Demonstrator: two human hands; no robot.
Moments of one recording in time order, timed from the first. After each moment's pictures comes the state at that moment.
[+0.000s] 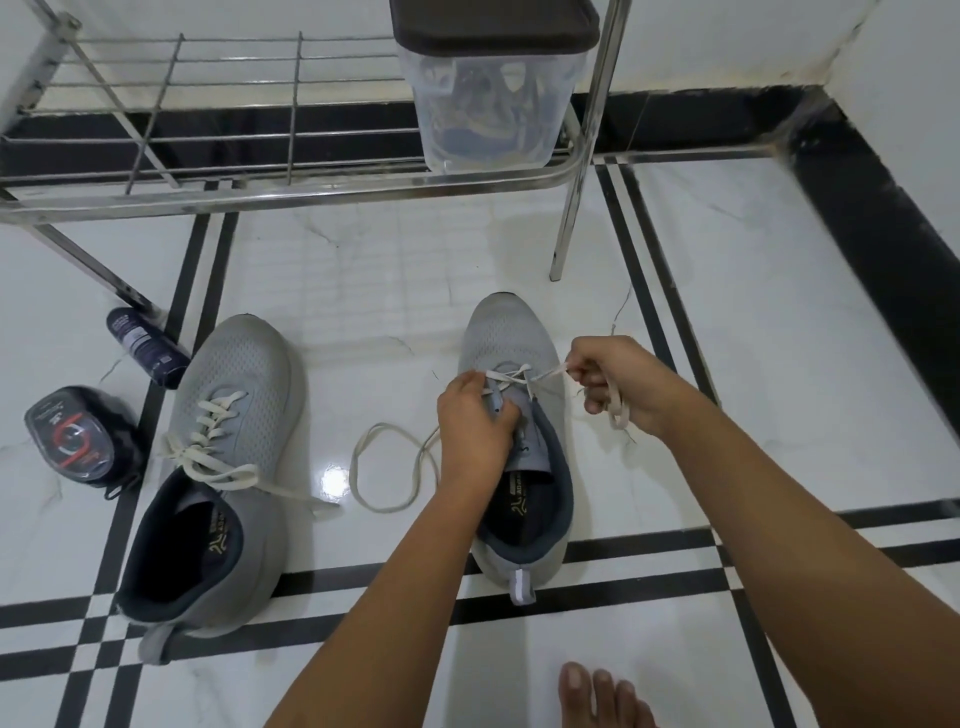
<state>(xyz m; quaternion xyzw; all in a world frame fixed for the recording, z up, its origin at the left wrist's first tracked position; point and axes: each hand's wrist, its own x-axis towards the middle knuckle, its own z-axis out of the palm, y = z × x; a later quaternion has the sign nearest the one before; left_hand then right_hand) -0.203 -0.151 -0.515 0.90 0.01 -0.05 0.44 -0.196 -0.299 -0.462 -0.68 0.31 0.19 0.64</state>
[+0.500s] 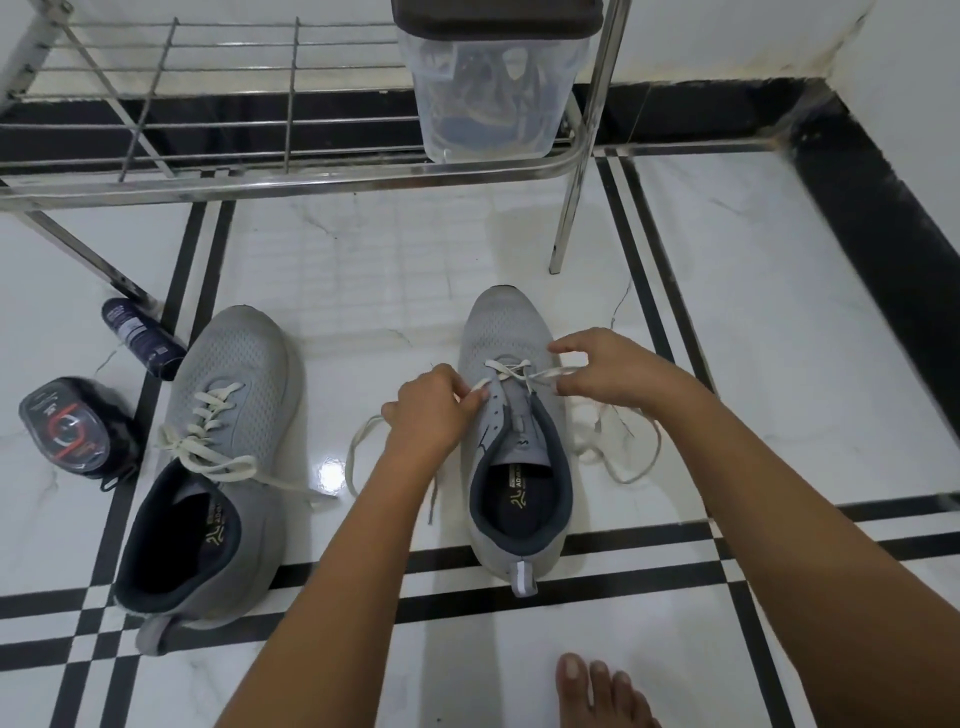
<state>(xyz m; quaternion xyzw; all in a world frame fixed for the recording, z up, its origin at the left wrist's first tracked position) -0.177 -0.116 -0.505 0.94 0.01 -0.21 0.27 -0.194 -0.295 -0.451 -0.89 0.16 0.25 0.36</state>
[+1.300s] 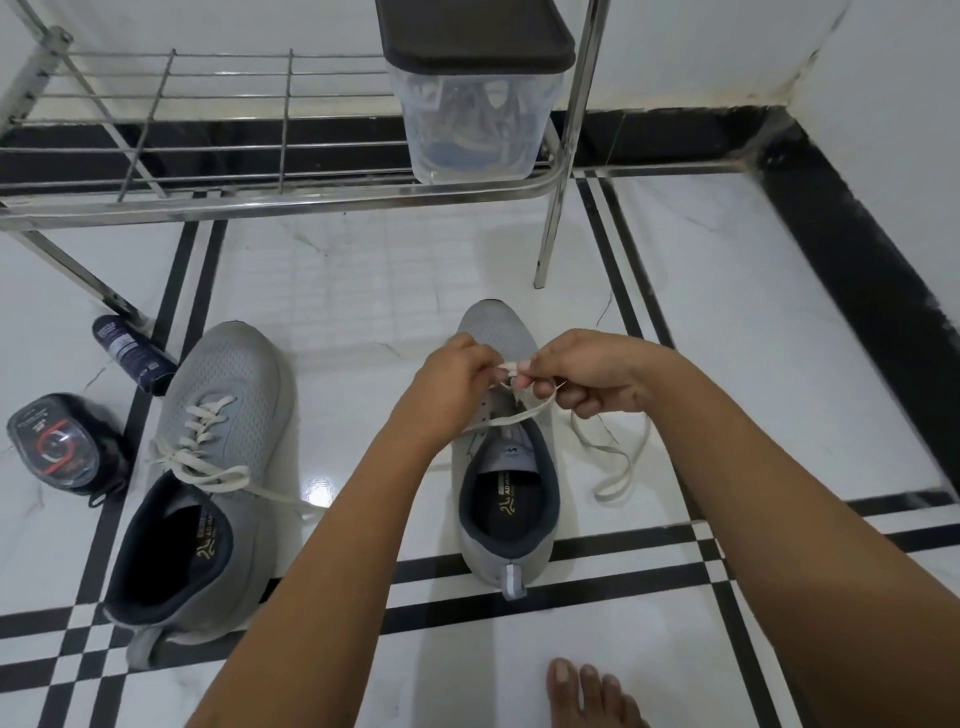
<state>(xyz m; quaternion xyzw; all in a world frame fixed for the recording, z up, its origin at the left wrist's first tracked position) -0.167 -0.129 -0.476 0.90 -0.19 -0.13 0.38 -0.187 -0.290 -0.426 -0.75 0.19 0.37 0.51</state>
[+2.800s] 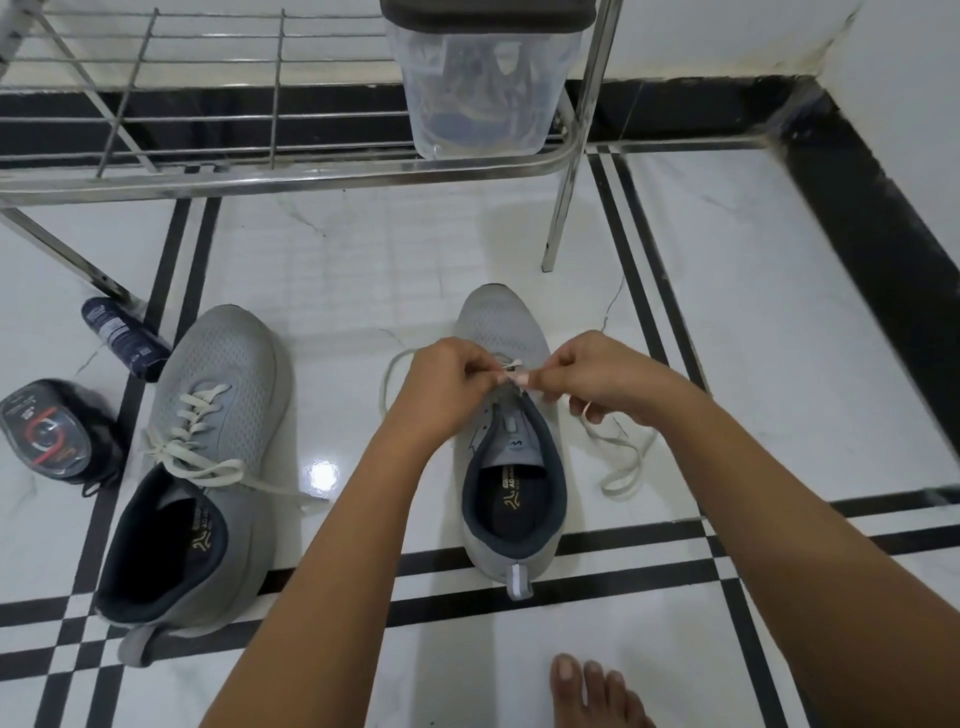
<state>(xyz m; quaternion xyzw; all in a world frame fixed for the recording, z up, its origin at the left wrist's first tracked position) -0.173 -0.127 -0.467 0.89 -0.11 -0.18 0.41 -0.197 -0.288 -0.446 -0.83 0.19 0.30 0.44</state>
